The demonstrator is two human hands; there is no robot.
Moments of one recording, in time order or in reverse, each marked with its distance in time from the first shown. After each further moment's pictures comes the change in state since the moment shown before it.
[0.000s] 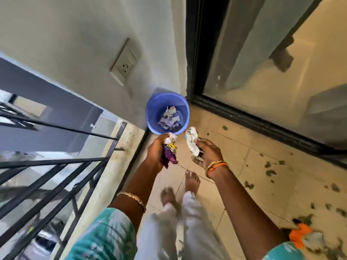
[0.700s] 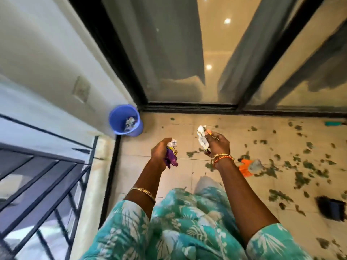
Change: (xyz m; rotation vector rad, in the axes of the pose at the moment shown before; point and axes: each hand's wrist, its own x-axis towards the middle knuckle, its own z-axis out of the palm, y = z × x) left_hand -0.303 -0.196 0.072 0.349 -0.229 0.037; right_hand -0.290 0.101 -0.286 0.320 0.322 -0.429
